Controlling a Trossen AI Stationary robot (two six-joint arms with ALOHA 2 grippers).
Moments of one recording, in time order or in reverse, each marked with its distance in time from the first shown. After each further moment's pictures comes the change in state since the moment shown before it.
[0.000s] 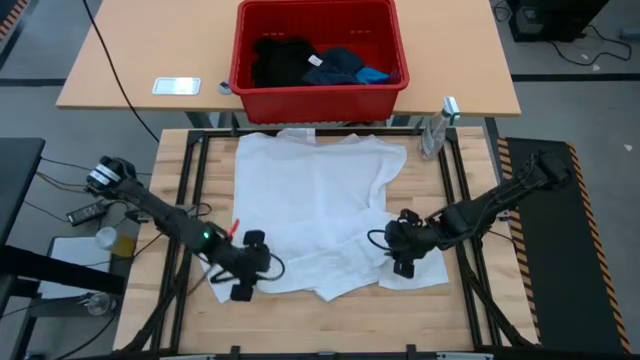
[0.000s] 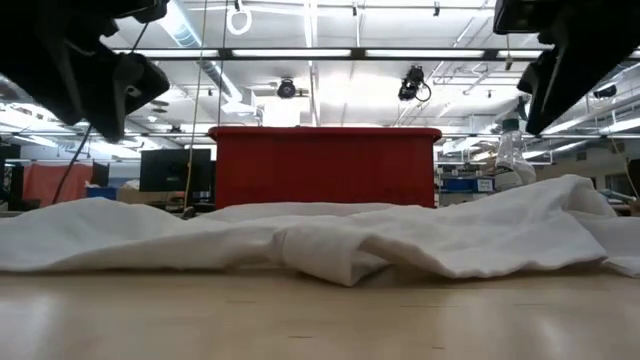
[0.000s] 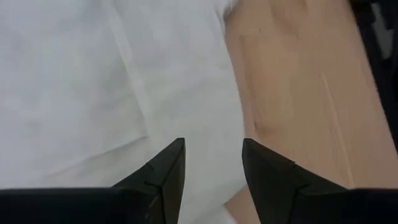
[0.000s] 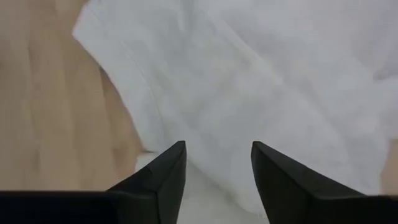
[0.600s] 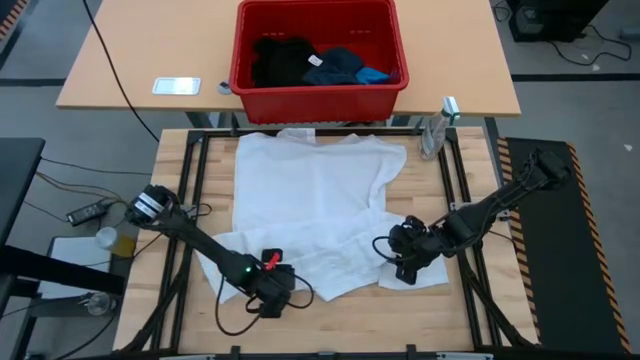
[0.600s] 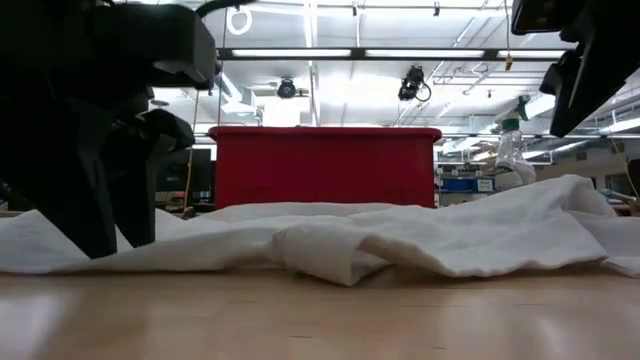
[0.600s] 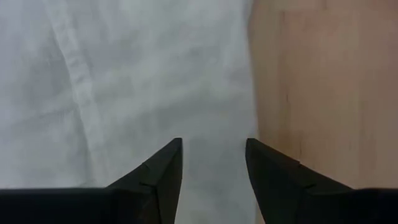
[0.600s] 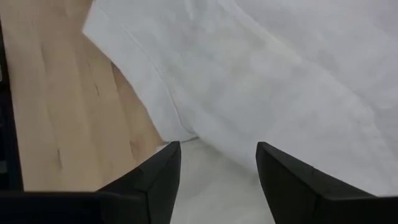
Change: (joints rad) left arm -0.025 0.459 0.250 -0.027 -0.078 -0.142; right arm 0.079 0.000 -0.011 -0.006 0.013 0.139
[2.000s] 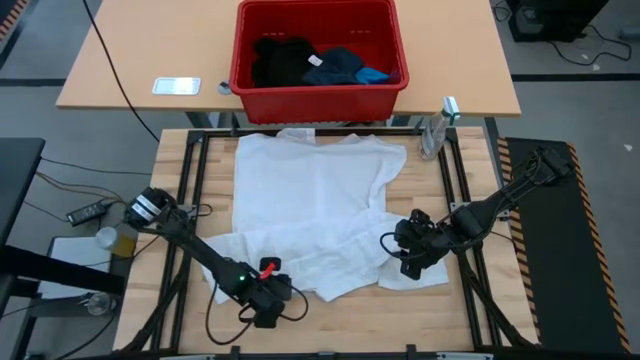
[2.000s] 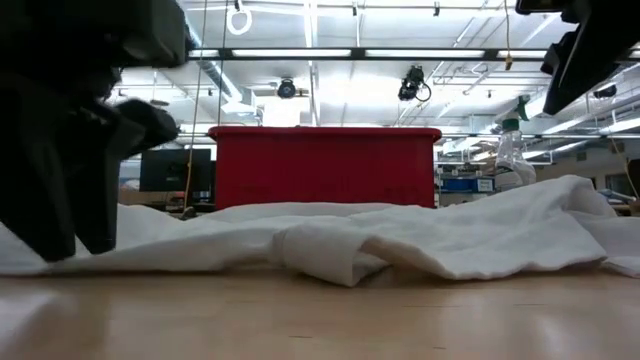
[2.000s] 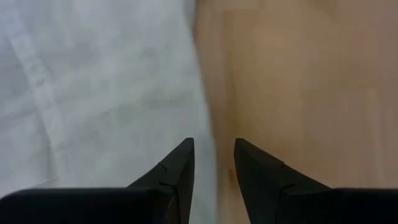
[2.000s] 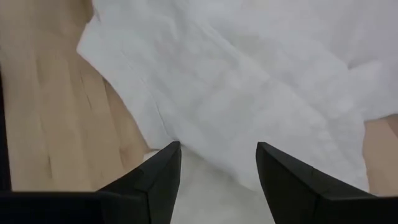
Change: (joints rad) left arm -0.060 0.009 -0.002 0.035 -0.008 -0.014; right arm 0.019 -0.060 0.039 -0.093 0.093 -0.002
